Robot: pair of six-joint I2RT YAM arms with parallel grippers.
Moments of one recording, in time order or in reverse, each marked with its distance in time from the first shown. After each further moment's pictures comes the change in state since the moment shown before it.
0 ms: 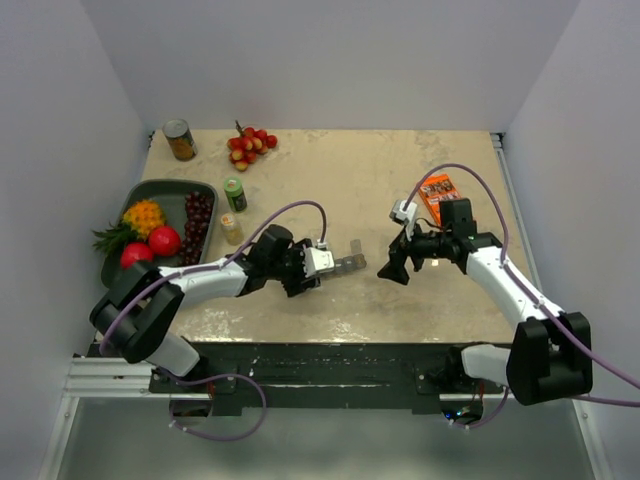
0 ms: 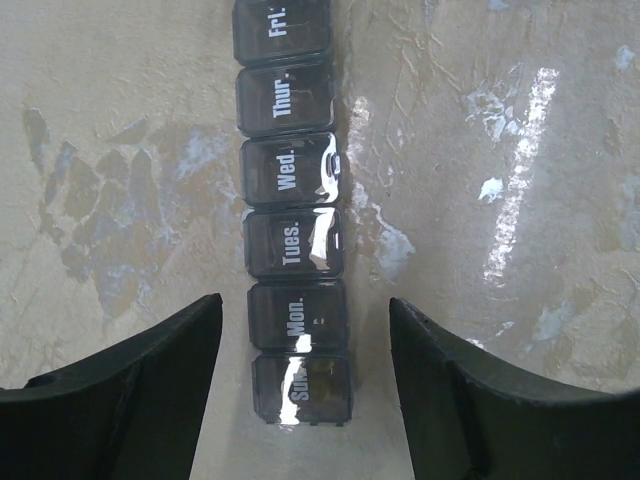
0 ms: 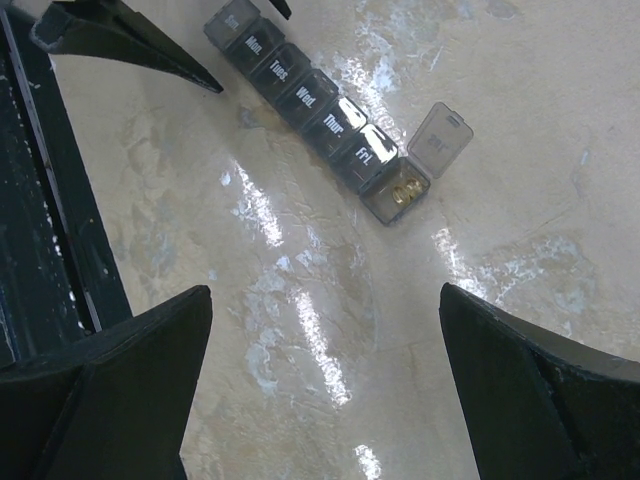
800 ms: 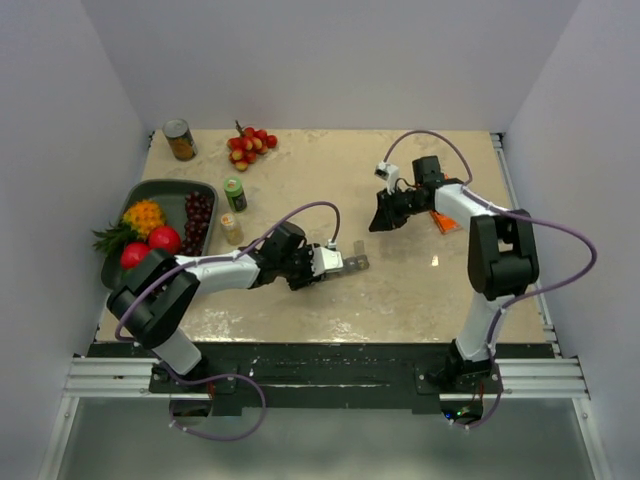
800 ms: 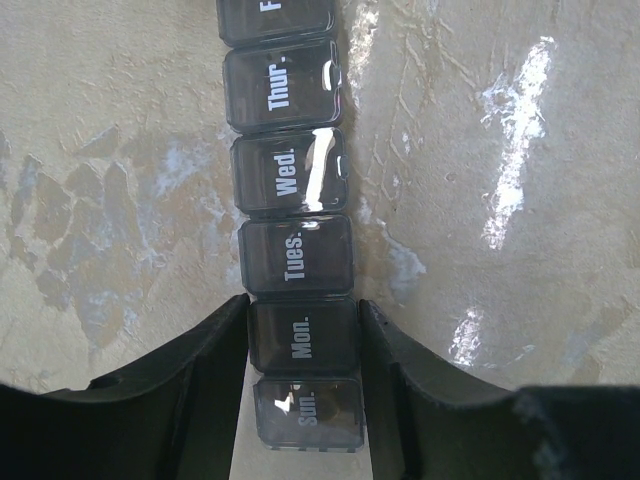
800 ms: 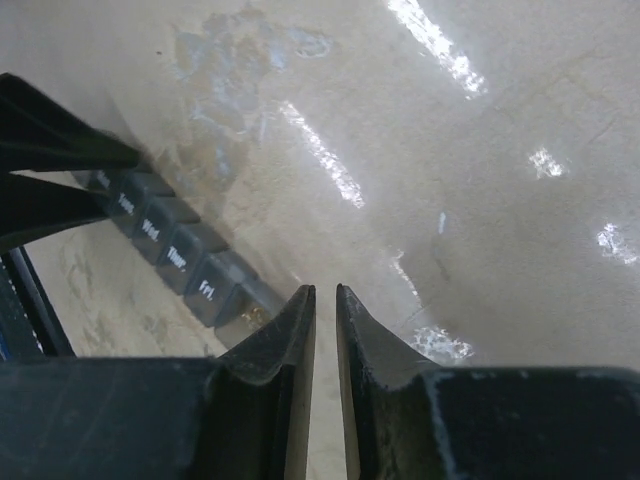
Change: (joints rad) left arm -0.032 0.108 0.100 -0.085 -0.038 0.035; right arm 0.000 0.630 0.488 -0.005 0.062 0.253
